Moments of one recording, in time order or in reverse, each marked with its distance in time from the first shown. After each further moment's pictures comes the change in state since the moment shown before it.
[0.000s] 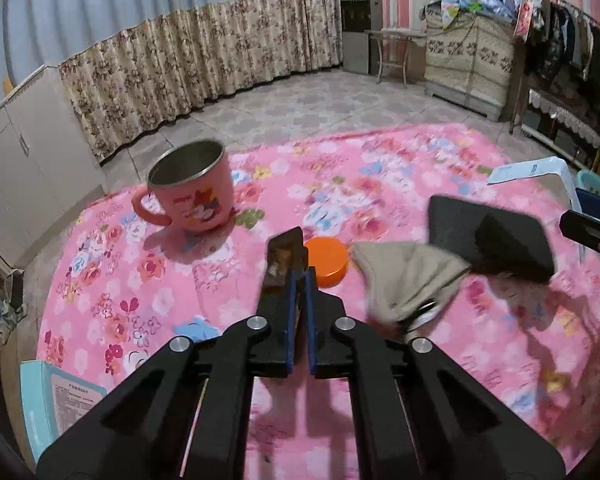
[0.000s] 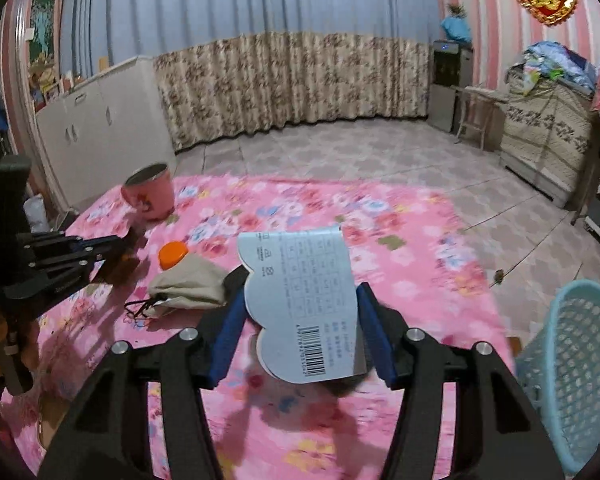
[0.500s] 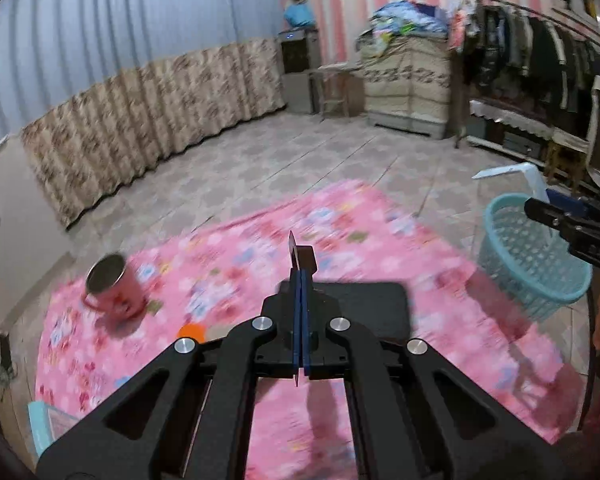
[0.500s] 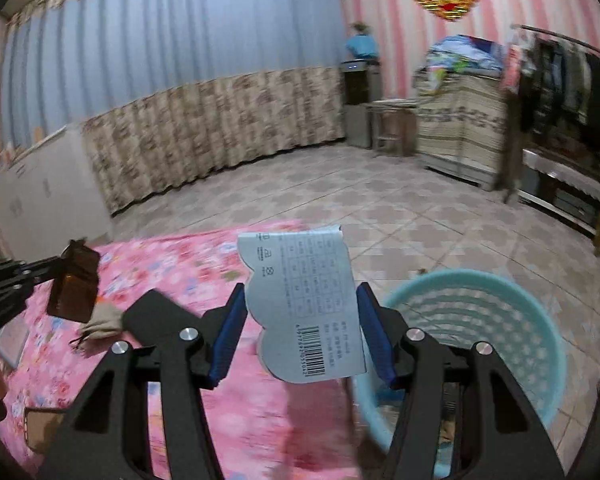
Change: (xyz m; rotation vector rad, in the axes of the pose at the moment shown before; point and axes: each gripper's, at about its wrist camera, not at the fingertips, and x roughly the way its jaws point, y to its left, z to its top) left arm -0.075 -0.135 0.053 0.147 -0.150 -0.131; right arm -0.096 -0.146 -0.010 0.208 -0.136 -0.217
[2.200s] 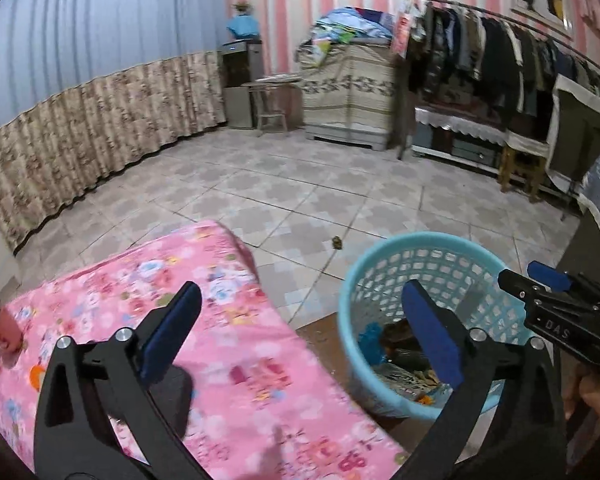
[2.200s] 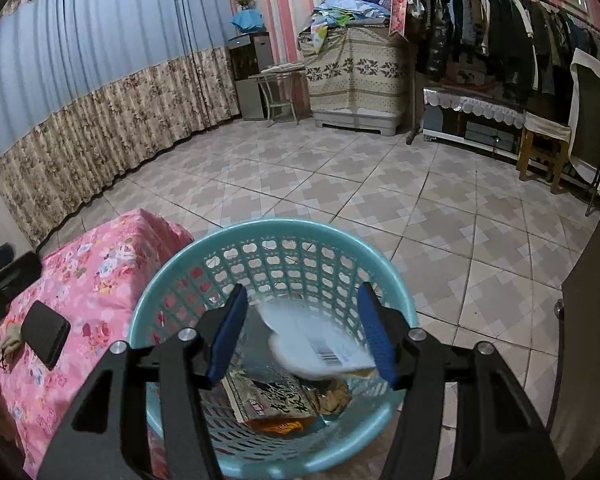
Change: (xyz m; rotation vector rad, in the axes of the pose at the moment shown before) left arm 0.066 -0.187 0.045 0.015 -0.039 -0.141; right arm 0.007 -0.162 -0.034 0.218 0.100 -0.273
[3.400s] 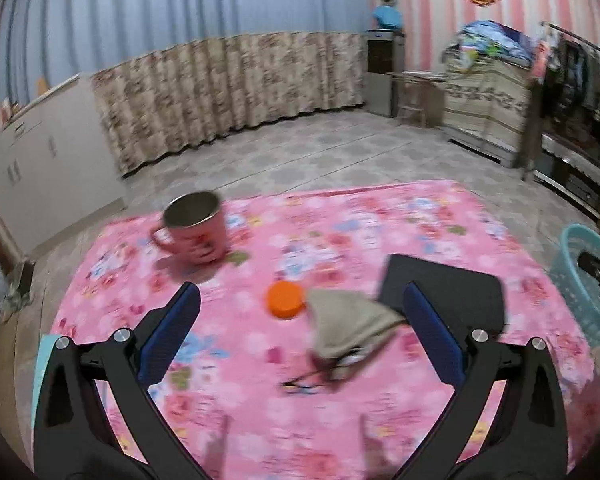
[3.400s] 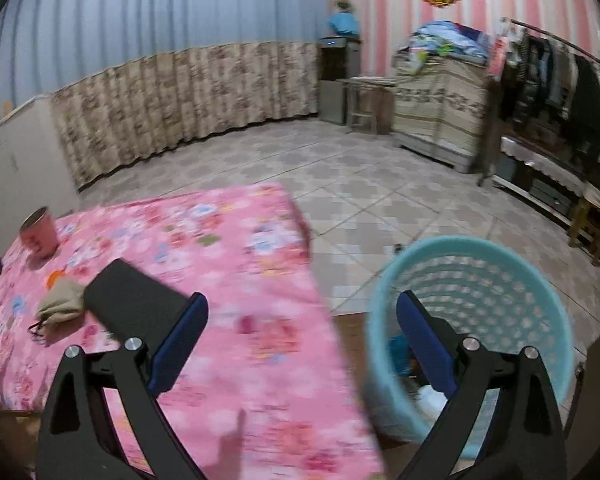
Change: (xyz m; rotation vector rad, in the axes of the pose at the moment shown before) left arm -0.099 0.277 -0.104 -0.256 0.060 0.374; right arm -0.015 0.213 -0.039 -0.270 -0.014 0.154
